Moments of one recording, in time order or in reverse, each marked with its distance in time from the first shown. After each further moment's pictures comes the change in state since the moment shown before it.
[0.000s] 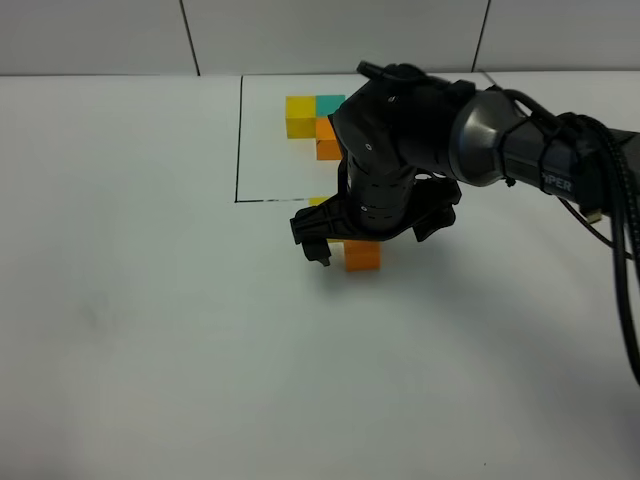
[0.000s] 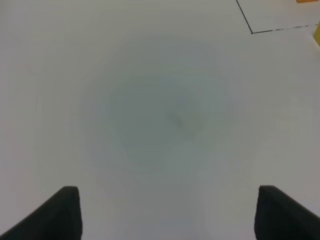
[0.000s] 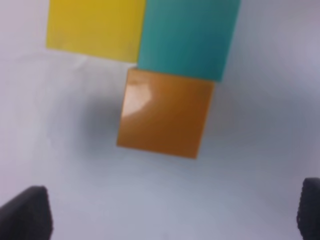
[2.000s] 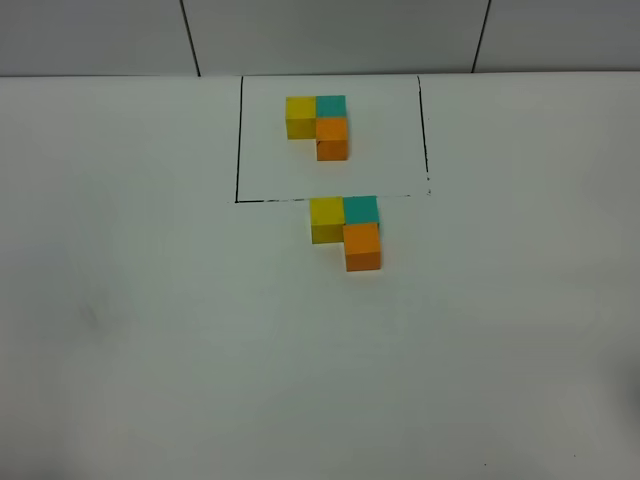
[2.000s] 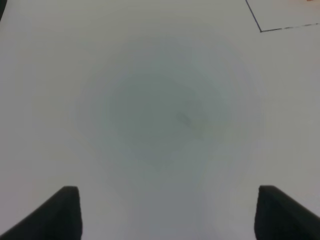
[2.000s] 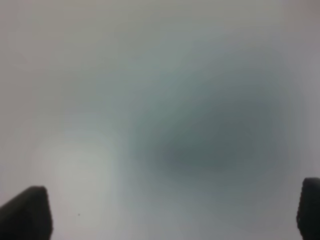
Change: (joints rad) left arm 0.000 0.000 0.000 0.023 0.000 -0.001; right arm -0.737 -1.215 0.840 0.124 0.036 -0.559
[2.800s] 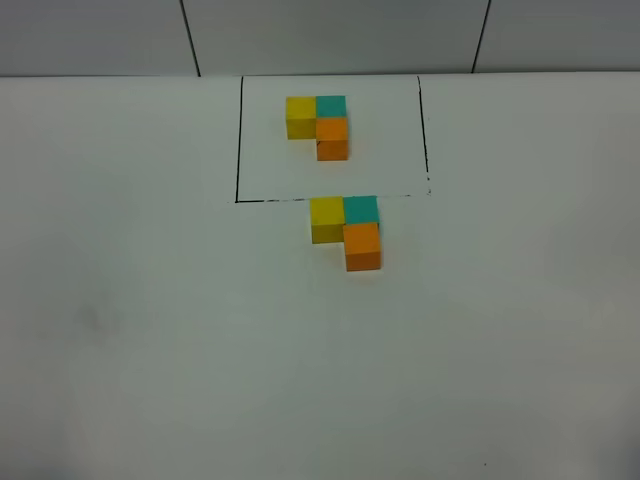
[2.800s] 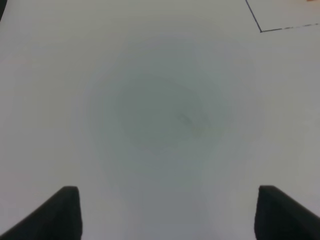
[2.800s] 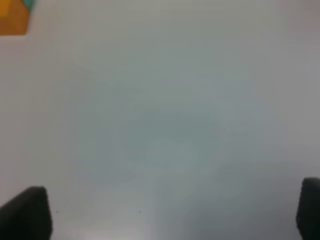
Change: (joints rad) left arm 0.000 0.000 0.000 0.000 0.000 0.000; right arm 0.054 -0.503 0.211 0.145 0.013 -0.037
